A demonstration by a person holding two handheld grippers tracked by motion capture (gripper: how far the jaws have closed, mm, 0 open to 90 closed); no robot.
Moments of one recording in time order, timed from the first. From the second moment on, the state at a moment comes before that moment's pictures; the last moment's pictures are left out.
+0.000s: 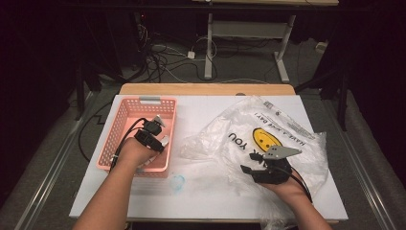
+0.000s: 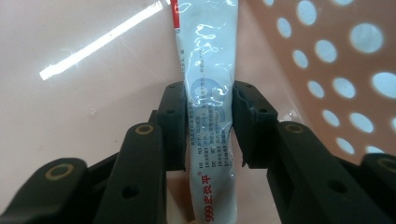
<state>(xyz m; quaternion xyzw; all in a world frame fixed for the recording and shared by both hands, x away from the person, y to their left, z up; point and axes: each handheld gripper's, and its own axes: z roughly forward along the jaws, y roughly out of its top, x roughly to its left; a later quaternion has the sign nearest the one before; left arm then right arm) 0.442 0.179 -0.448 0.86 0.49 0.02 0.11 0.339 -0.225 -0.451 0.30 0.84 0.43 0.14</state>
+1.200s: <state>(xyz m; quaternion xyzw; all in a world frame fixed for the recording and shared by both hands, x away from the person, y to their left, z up) 0.443 0.181 -0.448 0.87 0.49 0.02 0.12 0.339 -0.213 -0.472 0.28 0.88 0.37 0.13</state>
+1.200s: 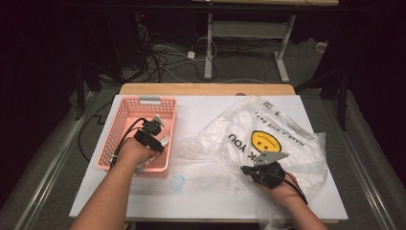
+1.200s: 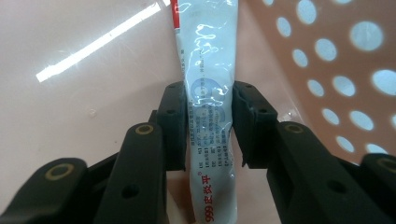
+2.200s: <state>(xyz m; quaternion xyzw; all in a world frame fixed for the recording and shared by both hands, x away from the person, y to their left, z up) 0.442 0.180 -0.447 0.87 0.49 0.02 0.11 0.336 -0.244 -0.439 0.30 0.81 0.47 0.18</state>
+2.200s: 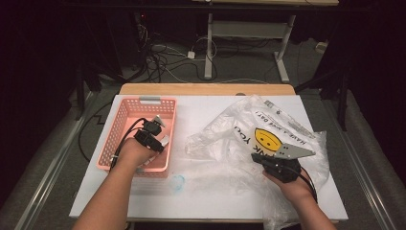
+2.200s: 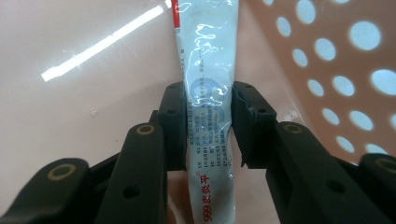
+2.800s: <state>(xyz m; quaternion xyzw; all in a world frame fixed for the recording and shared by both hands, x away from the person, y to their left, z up) 0.437 0.192 -0.435 0.86 0.49 0.04 0.16 0.333 -0.242 -0.432 0.29 0.79 0.49 0.22</state>
